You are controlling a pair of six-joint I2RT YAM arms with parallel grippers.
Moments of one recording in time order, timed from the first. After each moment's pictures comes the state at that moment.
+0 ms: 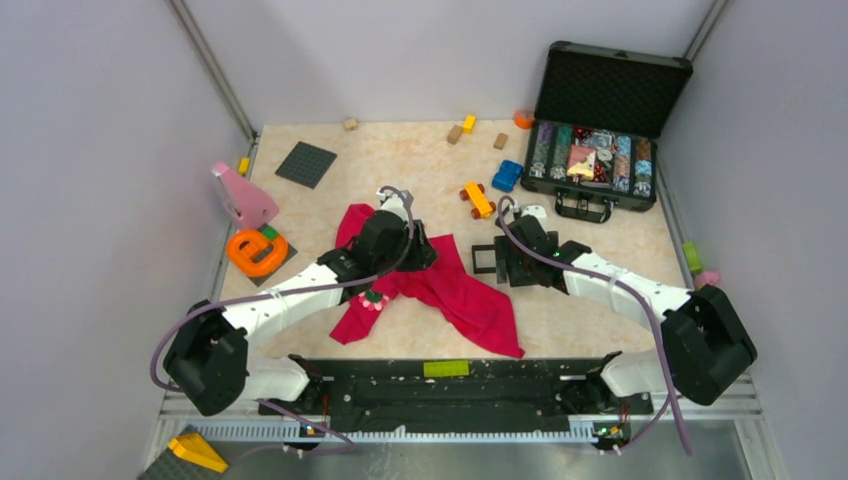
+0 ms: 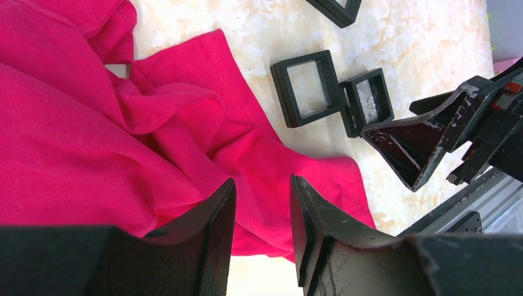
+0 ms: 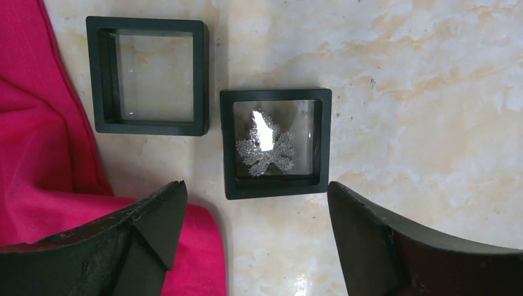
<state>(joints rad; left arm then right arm) -0.71 1.30 0.79 -0.07 -0.01 -0.65 0.64 1.33 0.78 -0.43 0.34 0.45</state>
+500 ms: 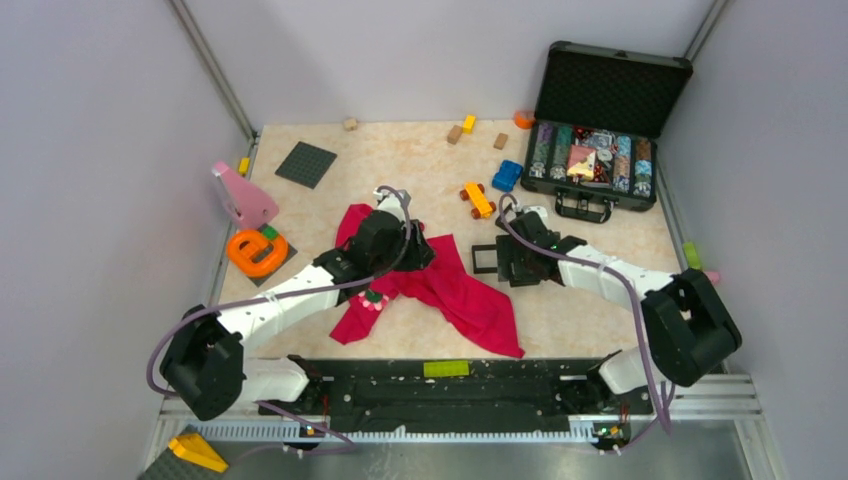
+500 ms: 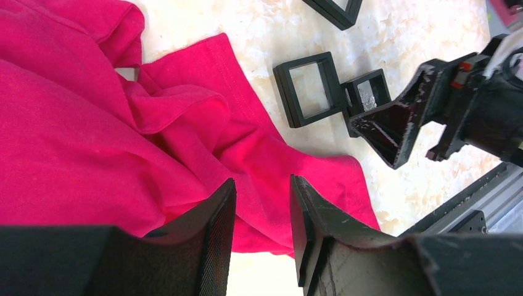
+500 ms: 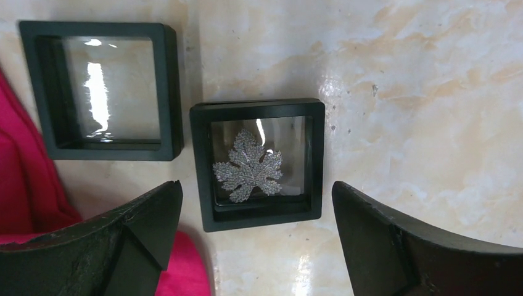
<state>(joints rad) -0.70 1.27 0.79 -0.08 -0.01 -0.63 0.56 1.41 0.78 -0.38 0.28 0.43</state>
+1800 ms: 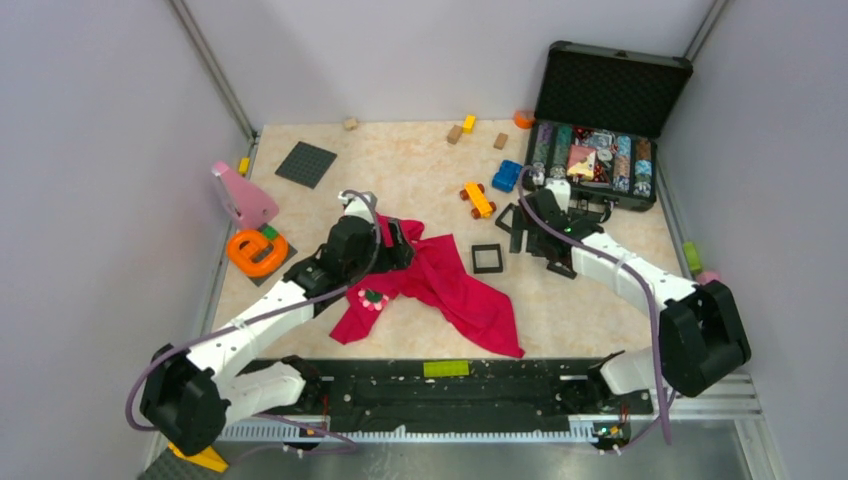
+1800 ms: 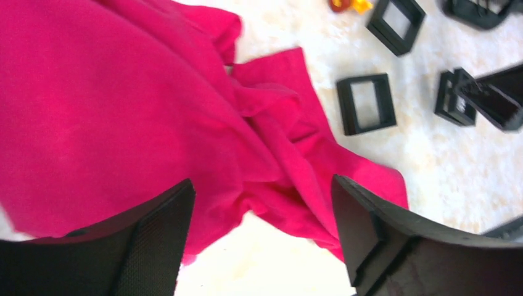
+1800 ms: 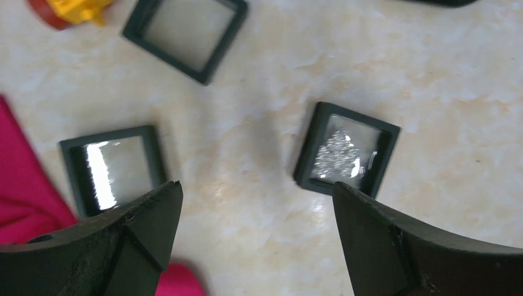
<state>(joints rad) -0.61 1.09 0.73 -0.20 -0.08 -0.59 0.48 1.38 0.90 -0.49 0.46 0.47</state>
